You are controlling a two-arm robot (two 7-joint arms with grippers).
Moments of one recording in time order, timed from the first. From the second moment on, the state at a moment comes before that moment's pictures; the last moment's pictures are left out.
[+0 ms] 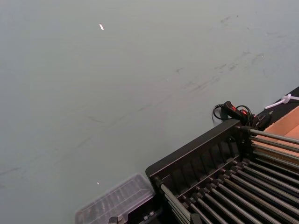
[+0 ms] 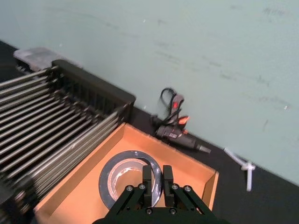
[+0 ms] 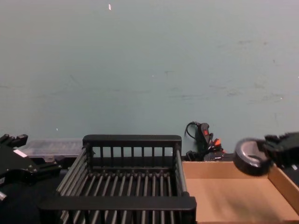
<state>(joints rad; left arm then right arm) -0.20 0.60 0.45 -1.41 -0.25 -0.12 0.03 0.16 0.41 -0.29 -1.68 0.13 0.35 0.20</state>
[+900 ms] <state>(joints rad) -0.20 0.60 0.45 -1.41 -0.25 -0.12 0.03 0.30 0.26 -0.32 -1.33 0.00 0.19 0.15</state>
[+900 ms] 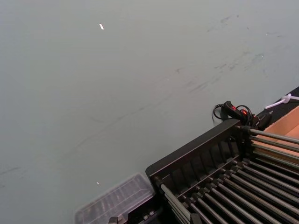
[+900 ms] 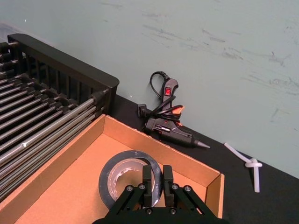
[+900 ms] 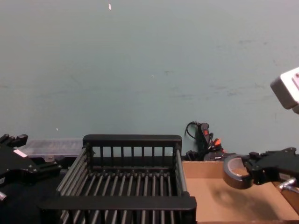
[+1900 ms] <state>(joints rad) -0.20 0.60 0.45 -1.41 -0.25 -0.12 0.03 0.30 0.27 -0.32 -1.34 0.01 0.19 0.16</state>
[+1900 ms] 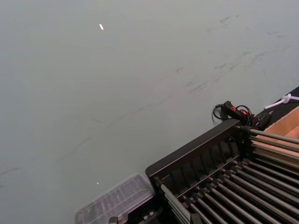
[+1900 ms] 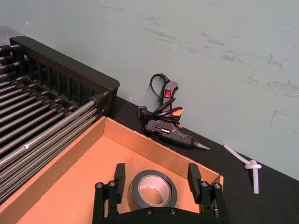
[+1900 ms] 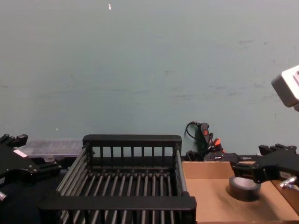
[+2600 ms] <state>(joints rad) -0.20 0.60 0.45 -1.41 -0.25 -0.12 0.03 0.29 0.27 -0.32 -1.35 0.01 0.19 0.16</state>
